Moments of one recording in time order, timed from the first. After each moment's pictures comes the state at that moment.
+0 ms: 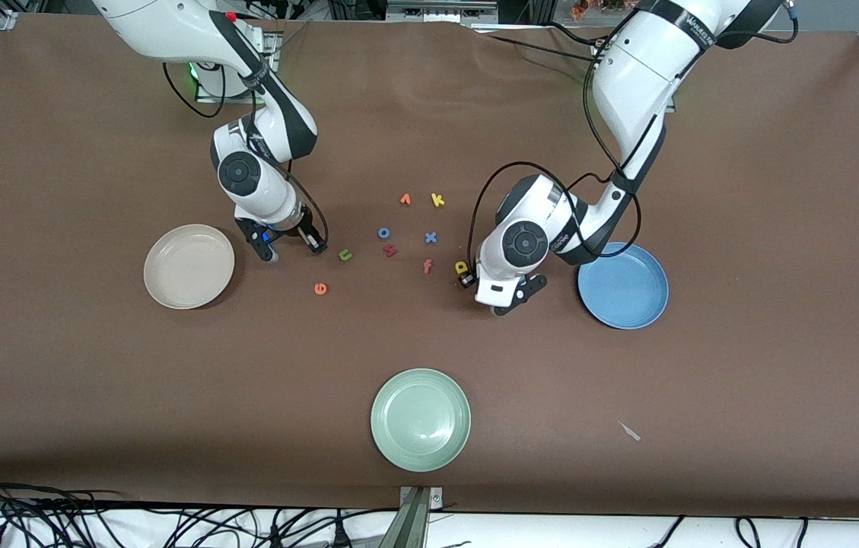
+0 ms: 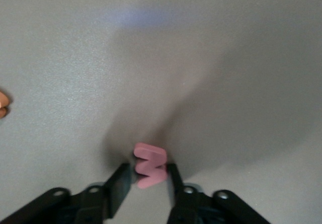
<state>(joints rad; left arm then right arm) -0.40 0.78 -0.24 -1.61 -0.08 2.26 -1.15 0.25 0.41 0.23 -2.28 0.06 2.65 1.32</state>
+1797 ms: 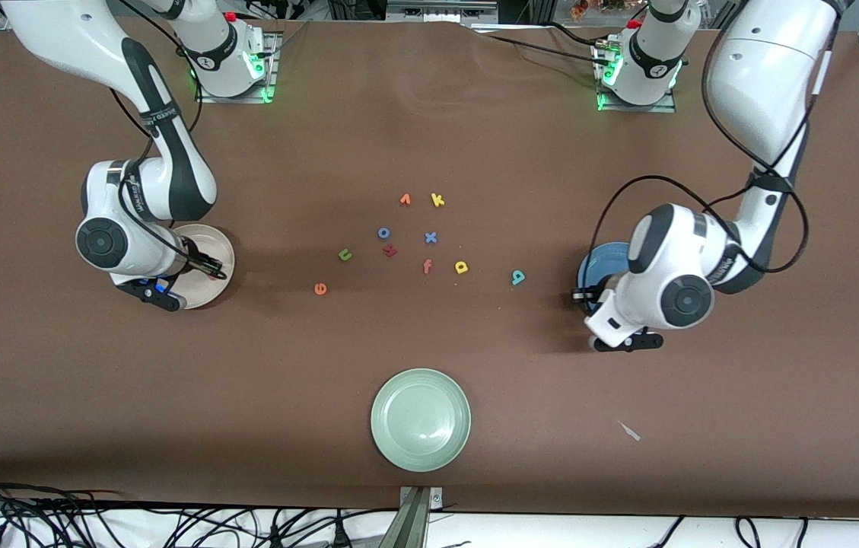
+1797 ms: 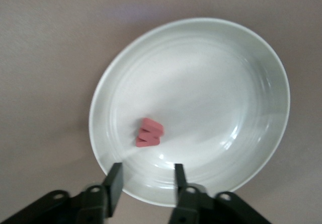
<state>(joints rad) -0.06 0.66 -0.21 -1.56 -0.02 1.90 -0.28 0.23 0.43 -0.12 -1.97 0.00 2.15 0.51</state>
